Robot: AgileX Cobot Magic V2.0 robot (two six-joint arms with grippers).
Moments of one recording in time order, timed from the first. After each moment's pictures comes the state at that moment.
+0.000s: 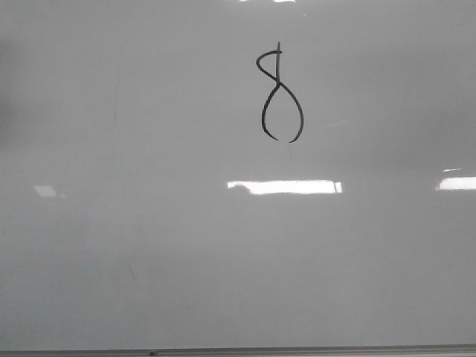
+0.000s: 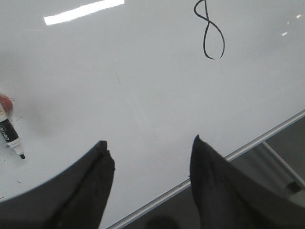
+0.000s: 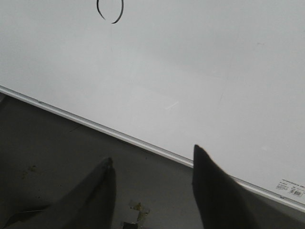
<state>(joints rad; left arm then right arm) -0.65 0.65 -0.79 0.19 0.75 -0.22 0.26 0.52 -0.85 0.08 1.07 -0.08</state>
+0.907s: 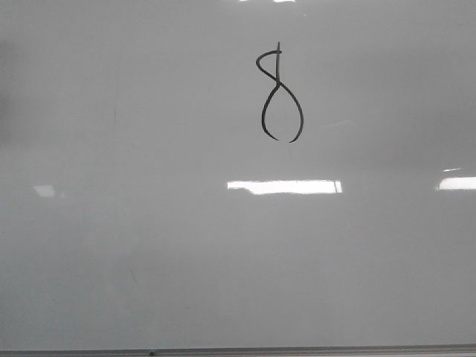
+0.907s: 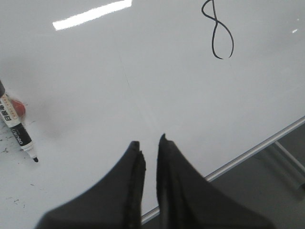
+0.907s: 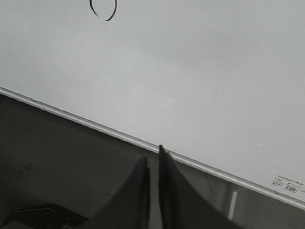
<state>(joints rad) -0.65 0.65 -0.79 0.24 0.75 -0.22 0.26 0.52 -0.85 0.06 1.07 -0.07</state>
